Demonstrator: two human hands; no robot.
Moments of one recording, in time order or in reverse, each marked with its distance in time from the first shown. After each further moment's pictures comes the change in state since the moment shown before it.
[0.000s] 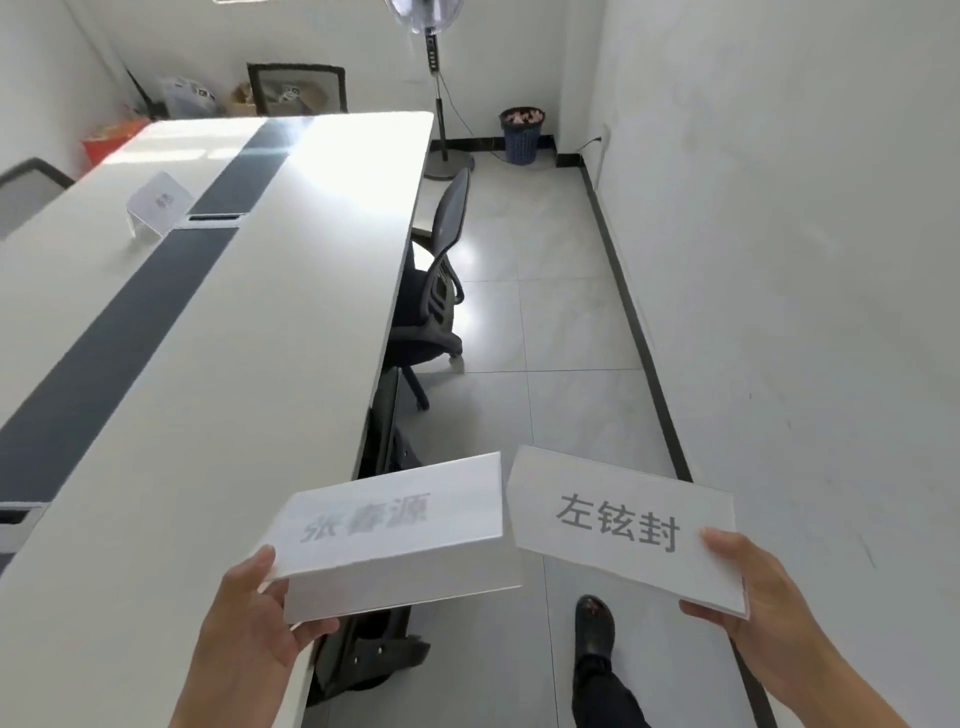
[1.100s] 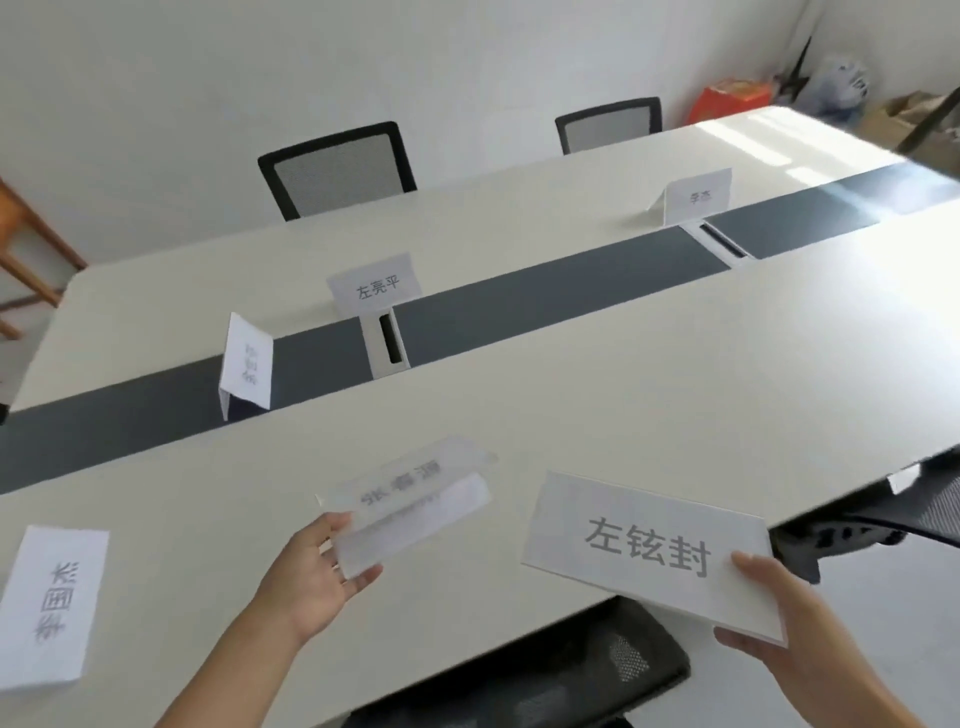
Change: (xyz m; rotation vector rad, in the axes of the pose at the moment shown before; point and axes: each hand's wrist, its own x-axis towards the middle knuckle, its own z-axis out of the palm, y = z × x) left_hand 0.115 0.065 -0.096 -0.803 1.064 0.100; right_hand 0.321 -0.160 0.394 -0.613 -0.807 0.210
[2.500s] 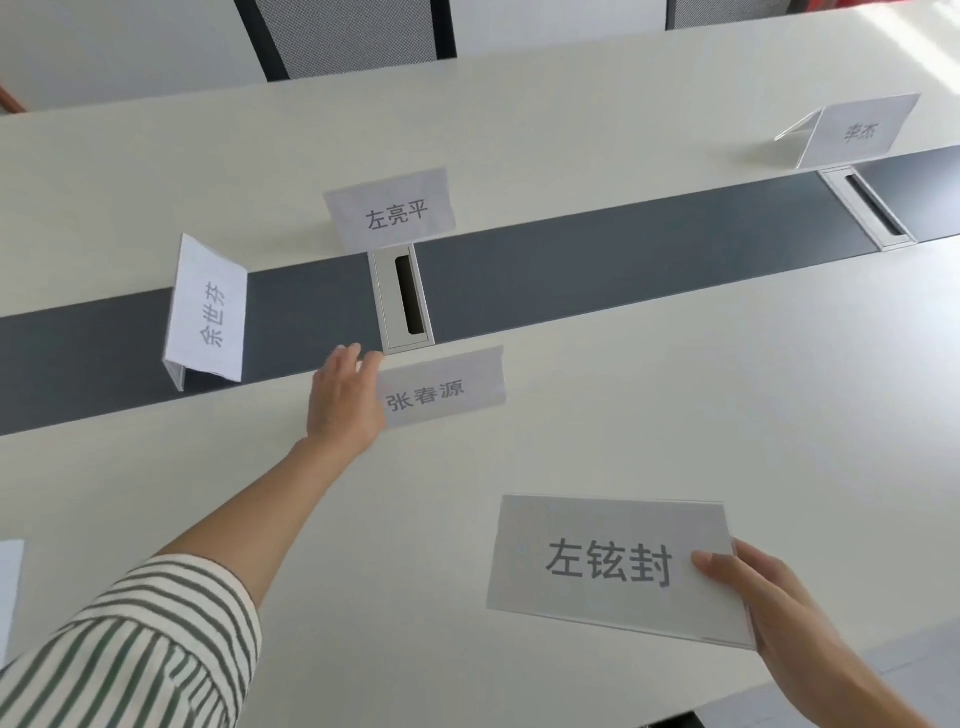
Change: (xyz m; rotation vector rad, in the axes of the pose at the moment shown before) left_hand 0.286 0.123 0.047 1.730 0.290 0.908; right_hand 0.155 -0.041 0.133 -0.365 -0.266 0.133
